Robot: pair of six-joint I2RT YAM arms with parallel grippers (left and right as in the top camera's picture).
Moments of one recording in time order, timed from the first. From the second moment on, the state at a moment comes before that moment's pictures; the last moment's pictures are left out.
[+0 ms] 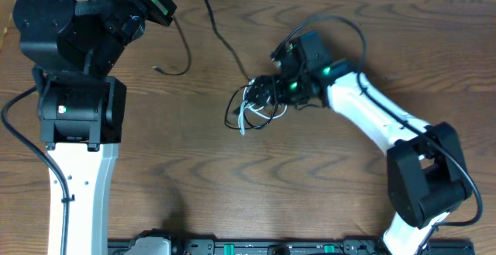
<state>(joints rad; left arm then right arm) -0.06 1.31 1.61 -0.14 0.46 -1.98 0.49 1.89 1.31 -0.45 -0.57 0.43</state>
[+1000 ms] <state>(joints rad) 0.08 1.31 1.61 -0.45 0.41 -2.09 0.52 1.87 1.04 -0.28 -0.48 0.54</state>
